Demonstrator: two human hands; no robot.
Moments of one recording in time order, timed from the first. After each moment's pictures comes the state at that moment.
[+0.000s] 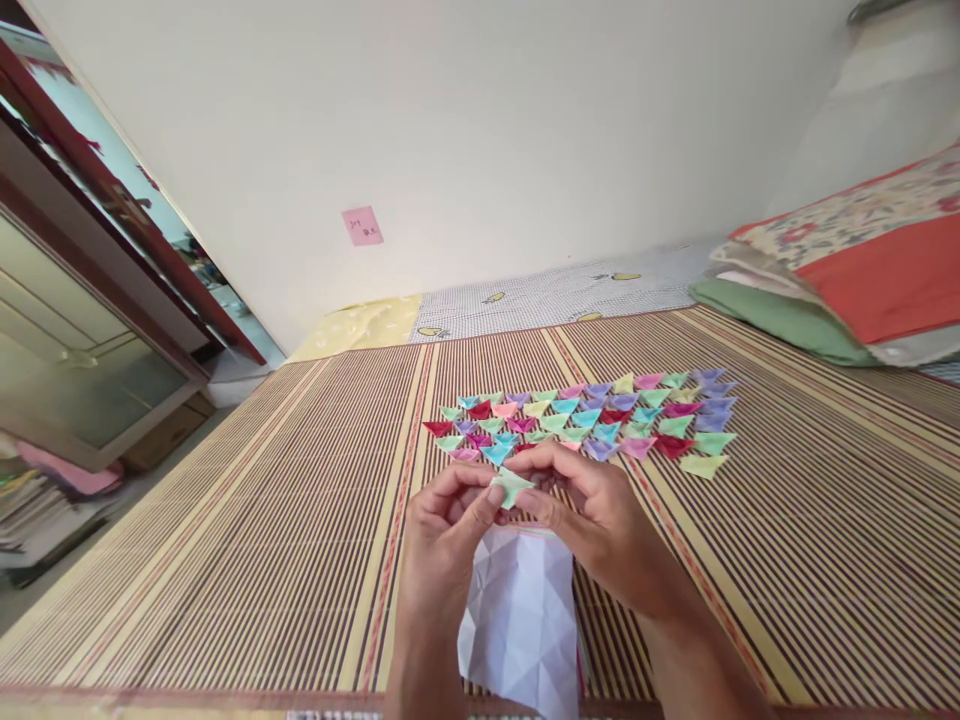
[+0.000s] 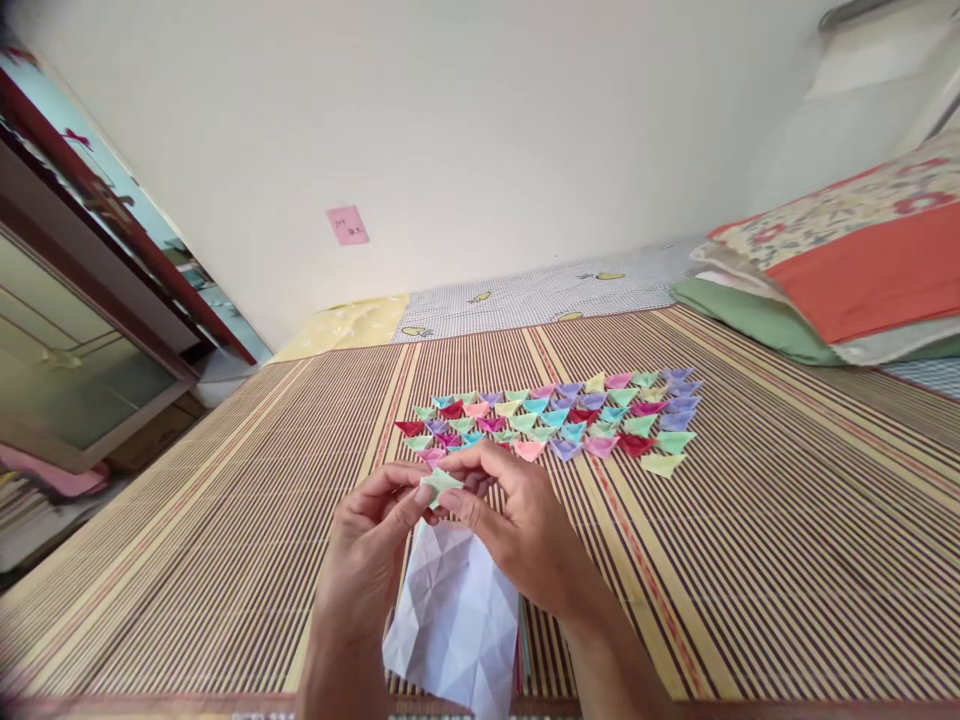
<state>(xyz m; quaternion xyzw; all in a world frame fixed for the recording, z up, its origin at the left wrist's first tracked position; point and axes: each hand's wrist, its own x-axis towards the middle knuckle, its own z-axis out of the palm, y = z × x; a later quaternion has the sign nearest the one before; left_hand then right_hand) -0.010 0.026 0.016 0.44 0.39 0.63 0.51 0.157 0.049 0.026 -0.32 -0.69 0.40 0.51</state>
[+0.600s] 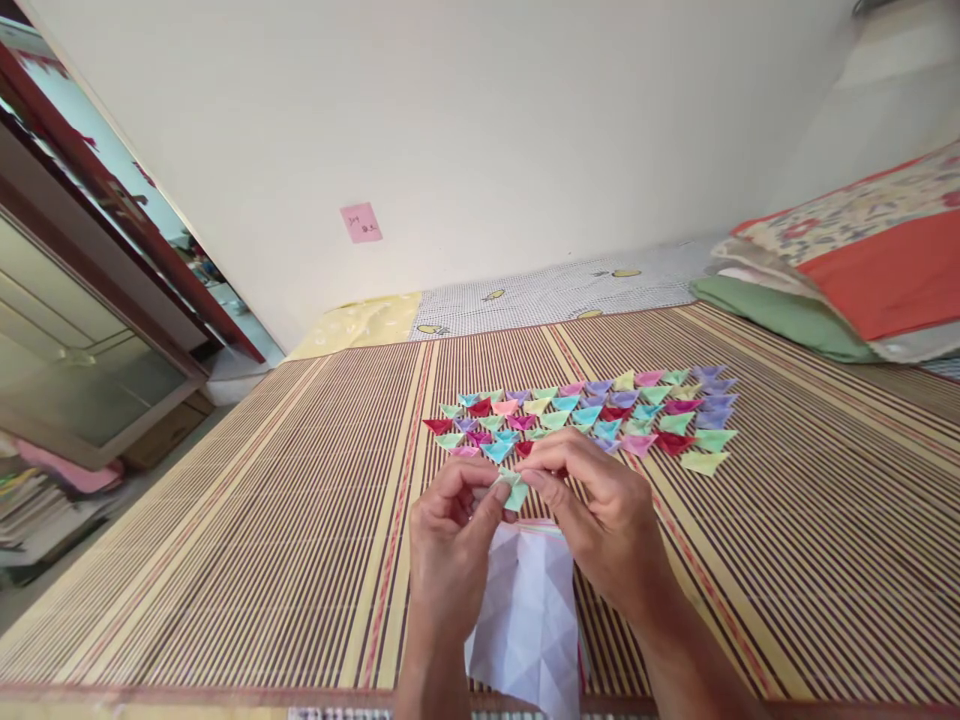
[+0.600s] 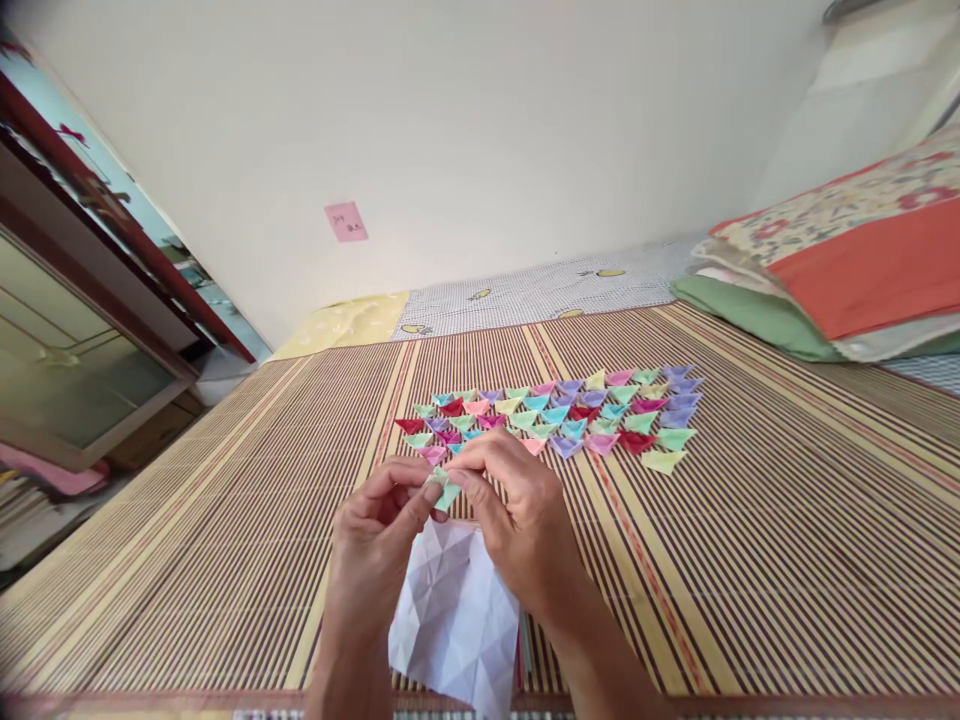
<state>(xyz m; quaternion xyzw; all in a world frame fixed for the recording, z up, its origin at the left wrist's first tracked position) -0.005 0.026 0.012 0.52 0.42 0.63 0.38 0.147 0.048 0.026 -0.31 -0.70 0.22 0.60</state>
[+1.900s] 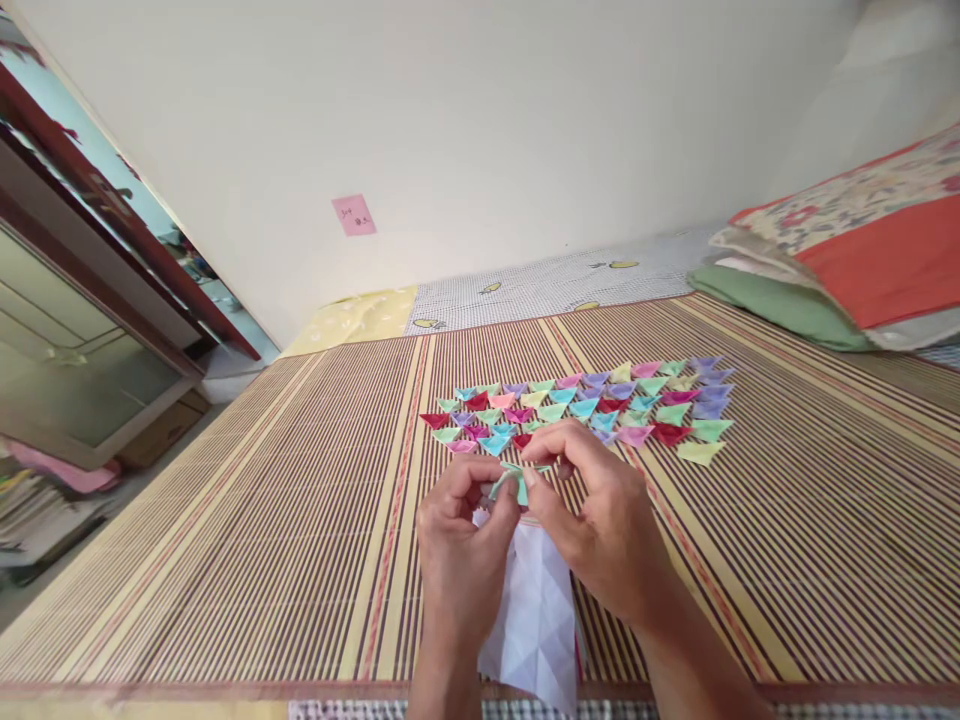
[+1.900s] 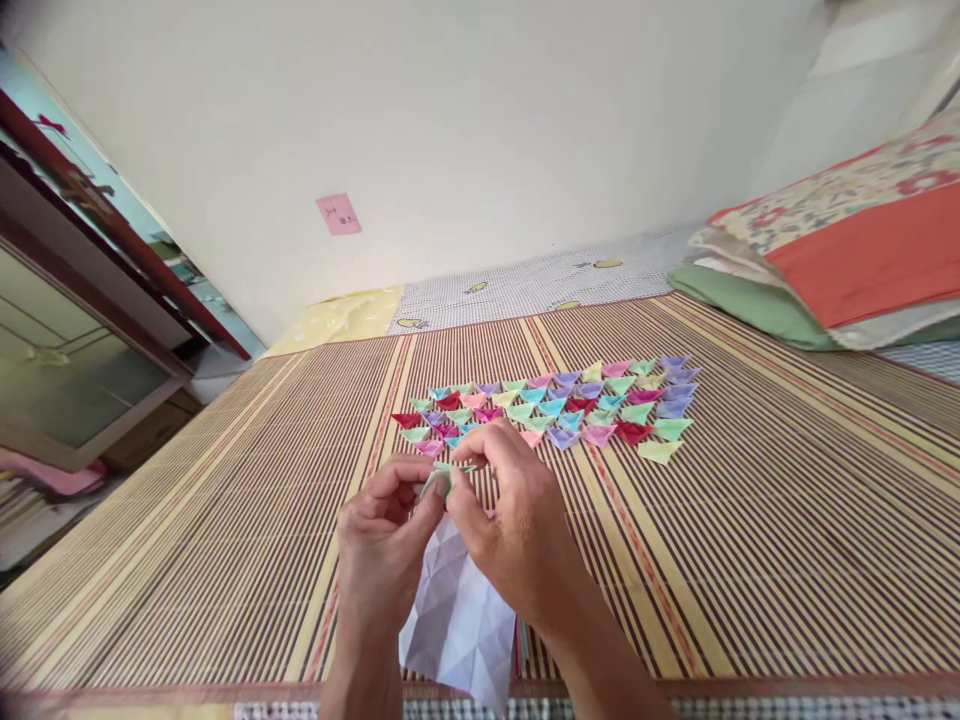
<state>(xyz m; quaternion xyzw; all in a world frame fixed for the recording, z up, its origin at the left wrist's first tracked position) 0.007 0.022 0.009 0.57 0.49 0.60 0.28 0.146 0.040 0.027 -0.39 -0.71 0.19 0.56</state>
